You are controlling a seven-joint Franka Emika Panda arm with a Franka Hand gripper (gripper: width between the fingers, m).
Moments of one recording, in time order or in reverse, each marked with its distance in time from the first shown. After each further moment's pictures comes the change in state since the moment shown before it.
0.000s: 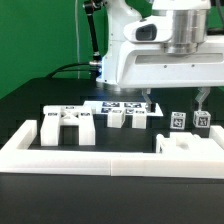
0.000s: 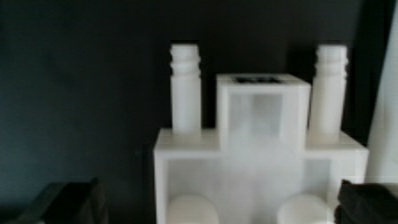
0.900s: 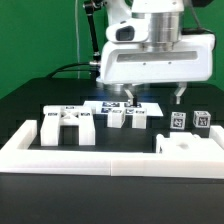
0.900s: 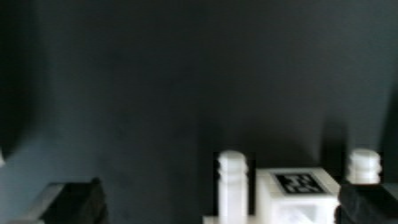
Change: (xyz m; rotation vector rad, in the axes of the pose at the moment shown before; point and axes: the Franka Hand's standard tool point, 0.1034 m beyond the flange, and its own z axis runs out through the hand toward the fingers) arm -0.053 0.027 0.003 0.021 -0.019 0.012
